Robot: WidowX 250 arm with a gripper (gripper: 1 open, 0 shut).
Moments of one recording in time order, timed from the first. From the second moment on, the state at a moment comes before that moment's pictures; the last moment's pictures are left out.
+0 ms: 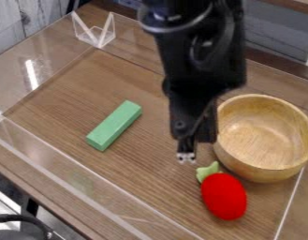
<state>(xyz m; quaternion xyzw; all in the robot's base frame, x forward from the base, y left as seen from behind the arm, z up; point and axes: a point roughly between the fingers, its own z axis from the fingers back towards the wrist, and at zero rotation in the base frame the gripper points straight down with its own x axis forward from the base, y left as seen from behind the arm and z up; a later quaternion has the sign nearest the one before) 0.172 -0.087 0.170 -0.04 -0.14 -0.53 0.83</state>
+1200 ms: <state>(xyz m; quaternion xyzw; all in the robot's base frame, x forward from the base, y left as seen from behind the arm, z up) 0.177 -0.114 0.096 -0.04 -0.14 -0.47 0.87</state>
